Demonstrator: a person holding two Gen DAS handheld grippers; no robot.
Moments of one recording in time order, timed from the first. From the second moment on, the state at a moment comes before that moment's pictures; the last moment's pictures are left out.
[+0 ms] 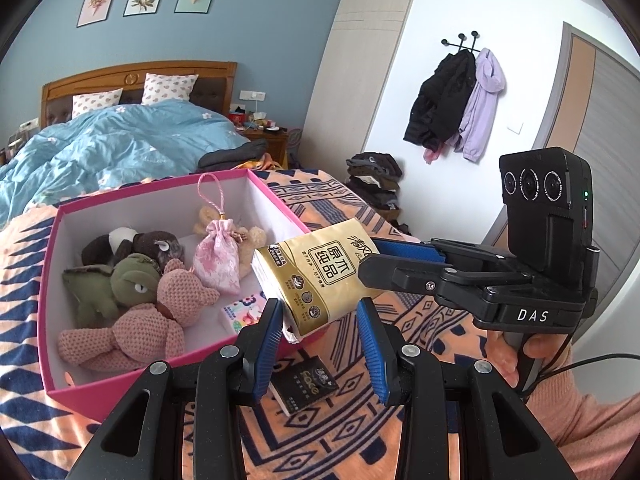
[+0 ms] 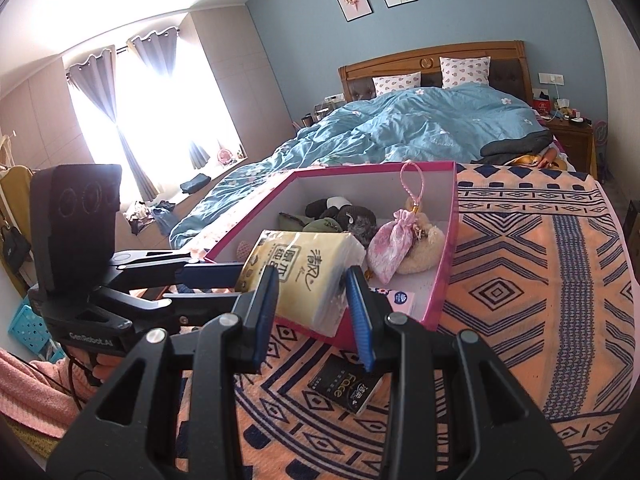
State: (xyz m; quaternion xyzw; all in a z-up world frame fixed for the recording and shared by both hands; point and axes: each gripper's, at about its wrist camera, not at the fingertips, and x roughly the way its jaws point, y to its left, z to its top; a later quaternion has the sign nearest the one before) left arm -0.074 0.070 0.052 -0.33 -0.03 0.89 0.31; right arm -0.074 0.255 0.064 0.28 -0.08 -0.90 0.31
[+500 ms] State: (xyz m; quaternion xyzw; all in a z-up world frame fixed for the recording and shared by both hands) left arm -0.090 0.072 0.051 -0.34 -0.02 0.89 0.30; right arm -0.094 0.255 0.062 0.30 -0.08 -0.90 0.31
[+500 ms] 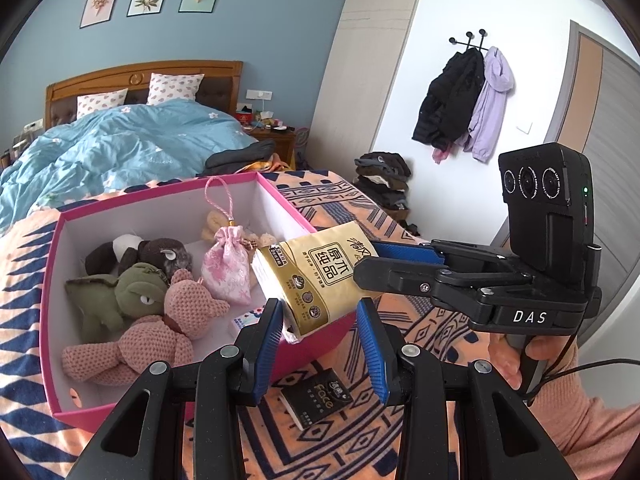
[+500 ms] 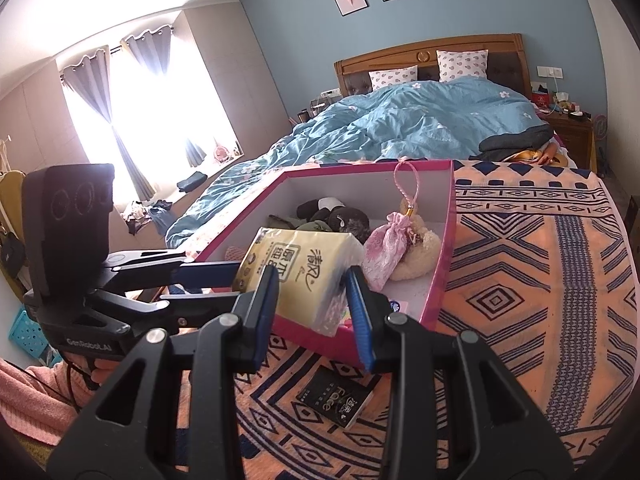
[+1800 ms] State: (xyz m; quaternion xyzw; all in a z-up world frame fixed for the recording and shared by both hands) left arm -0.123 0.077 0.023 -0.38 -0.03 0.88 0.29; right arm -0.132 0.254 0.034 0.34 -0.08 -0.89 0.29
